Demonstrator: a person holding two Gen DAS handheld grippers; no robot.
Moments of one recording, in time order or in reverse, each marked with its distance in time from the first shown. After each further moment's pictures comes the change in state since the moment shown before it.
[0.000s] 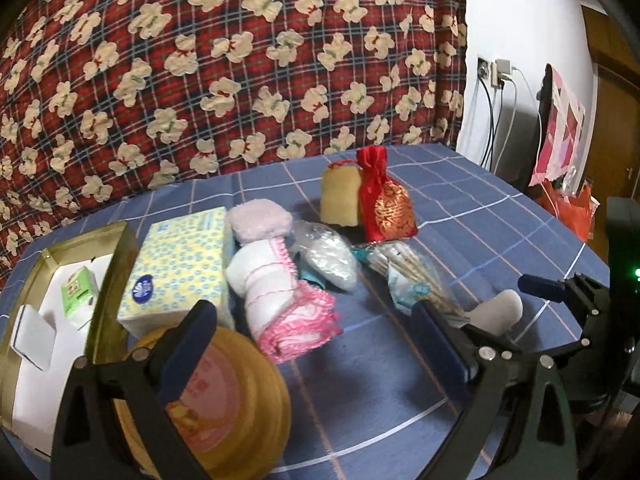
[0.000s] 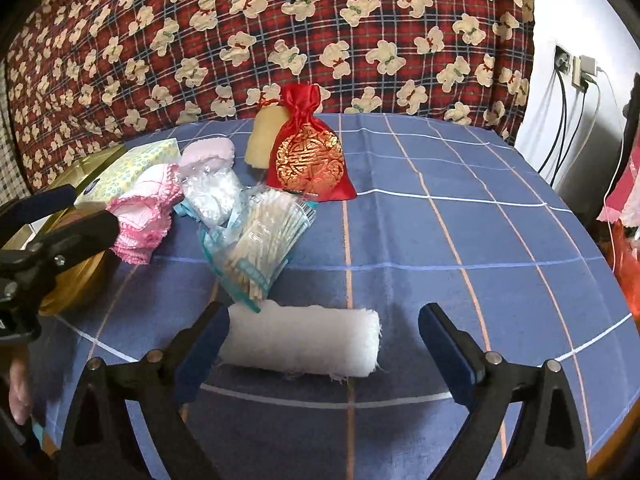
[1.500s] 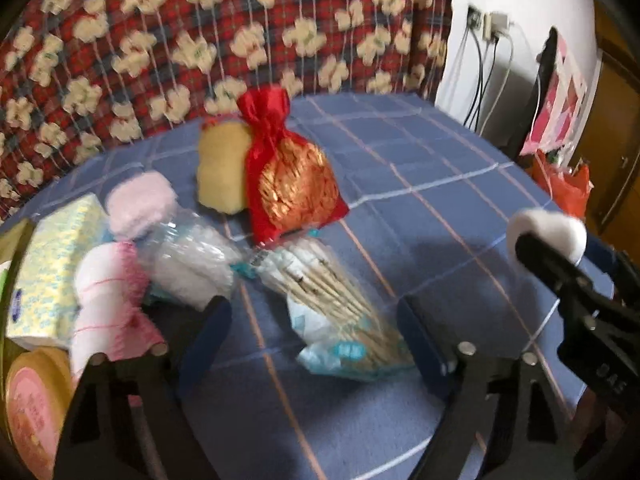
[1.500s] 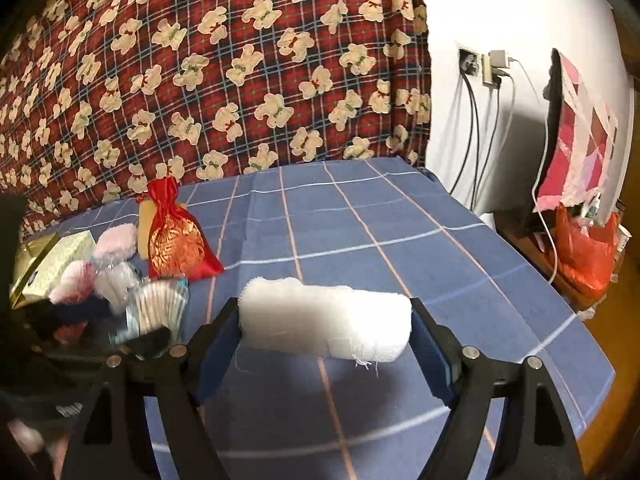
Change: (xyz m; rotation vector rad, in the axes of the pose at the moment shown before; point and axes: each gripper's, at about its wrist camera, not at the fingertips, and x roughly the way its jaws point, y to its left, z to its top) left arm 0.088 -0.086 0.022 0.002 0.233 -0.079; right arm -0.022 -0.091 0.021 0.173 -0.161 -0.183
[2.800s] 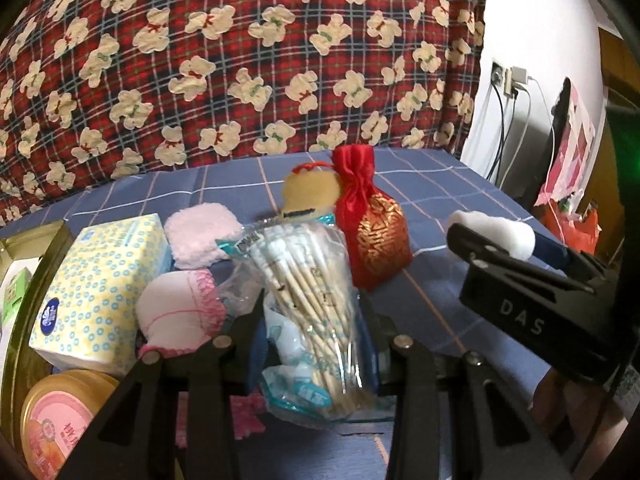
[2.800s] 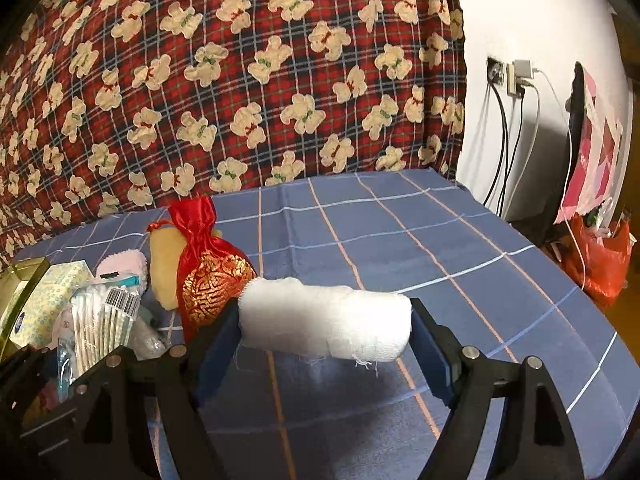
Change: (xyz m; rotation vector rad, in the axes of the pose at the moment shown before) left arm -0.020 0.056 -0.010 -0.076 -0.235 0.043; right arm 0.045 0.068 0.024 0.004 -0.034 -0.016
